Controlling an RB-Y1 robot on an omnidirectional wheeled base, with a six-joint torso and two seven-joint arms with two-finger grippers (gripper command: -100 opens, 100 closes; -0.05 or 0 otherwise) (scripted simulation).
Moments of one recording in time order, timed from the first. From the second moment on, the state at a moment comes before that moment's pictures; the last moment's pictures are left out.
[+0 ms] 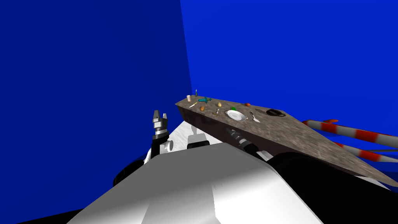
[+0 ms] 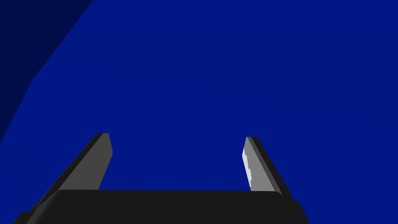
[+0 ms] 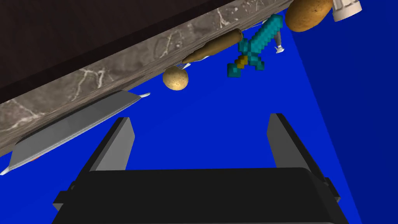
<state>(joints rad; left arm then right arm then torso) 0.47 -0.01 -0.01 -2.21 -0.07 -0.43 -0.05 0.90 -0.60 -0.16 -1.89 0.36 -0.30 0.14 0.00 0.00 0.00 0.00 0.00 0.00</state>
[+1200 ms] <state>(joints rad) 0.47 -0.01 -0.01 -2.21 -0.07 -0.43 -0.05 1.11 -0.90 -0.22 -1.74 0.50 -0.28 0.25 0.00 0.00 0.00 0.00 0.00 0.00</state>
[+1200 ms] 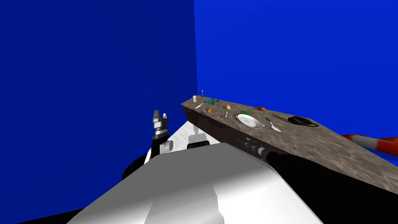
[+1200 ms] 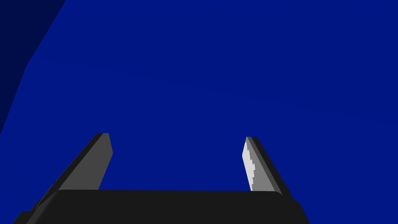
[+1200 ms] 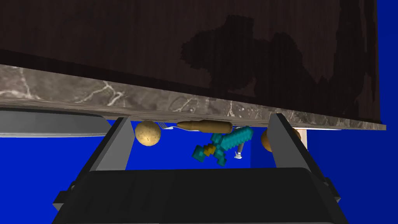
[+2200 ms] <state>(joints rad) 0.47 -0.01 -0.01 -2.21 -0.07 -0.43 -0.05 1.25 -1.14 -0.27 -1.62 0.57 -0.33 0.32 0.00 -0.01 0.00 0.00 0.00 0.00</state>
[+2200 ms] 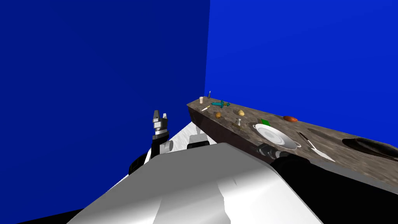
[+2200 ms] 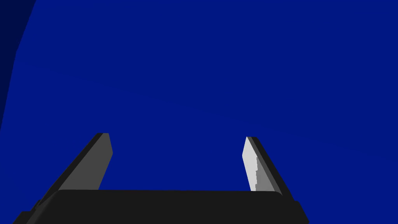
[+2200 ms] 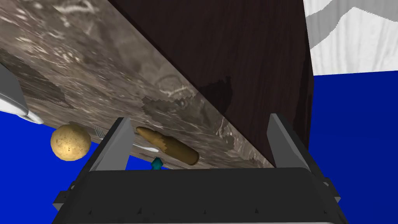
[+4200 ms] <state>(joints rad) 0.47 -0.01 -0.01 -2.21 -0.07 -0.43 -0.05 1.31 -1.30 -0.22 -1.49 0.63 -0.36 0.40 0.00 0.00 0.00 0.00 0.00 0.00</state>
